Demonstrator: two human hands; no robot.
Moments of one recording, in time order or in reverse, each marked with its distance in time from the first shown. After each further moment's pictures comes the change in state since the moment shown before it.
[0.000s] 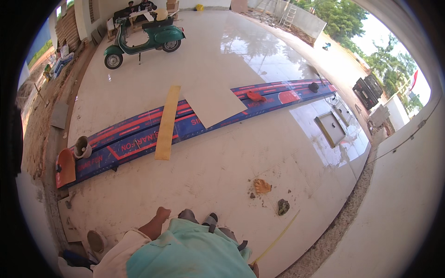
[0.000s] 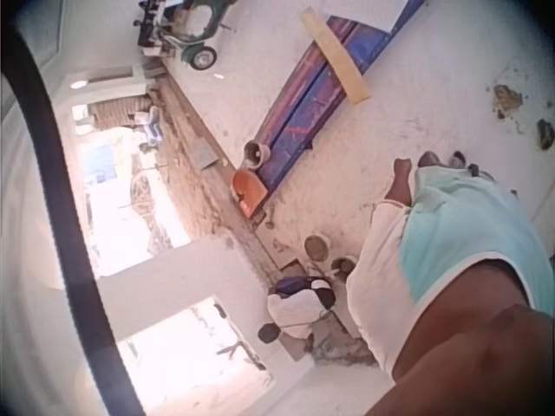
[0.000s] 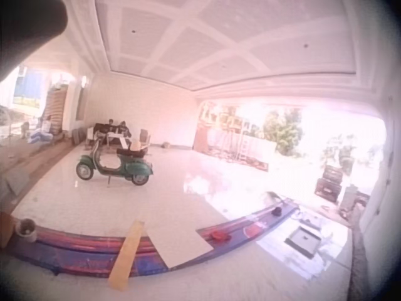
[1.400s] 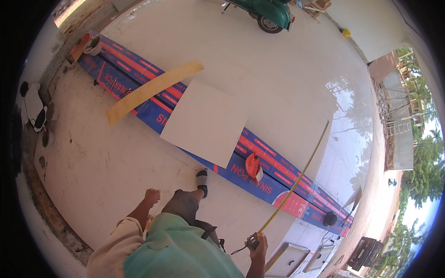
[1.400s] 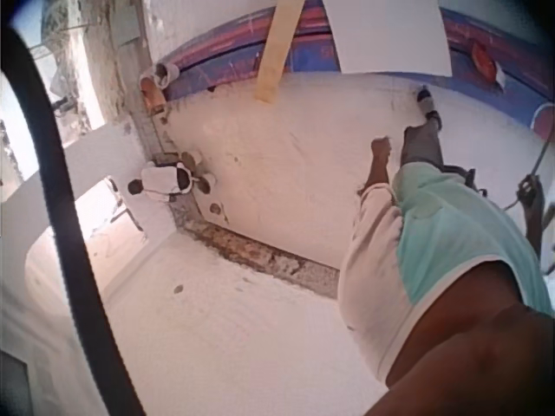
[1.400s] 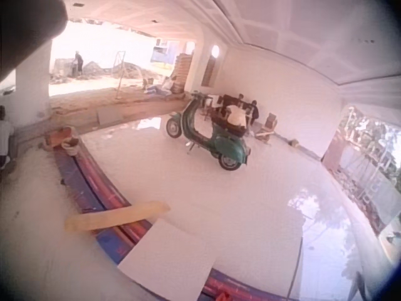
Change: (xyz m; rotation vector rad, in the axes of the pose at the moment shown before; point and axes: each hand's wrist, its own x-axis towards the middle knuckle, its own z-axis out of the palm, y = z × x) left_hand 0.219 0.836 0.367 -1.178 0.103 -0.738; right_hand 0.591 -1.075 0.679 -0.892 -0.400 -0.093
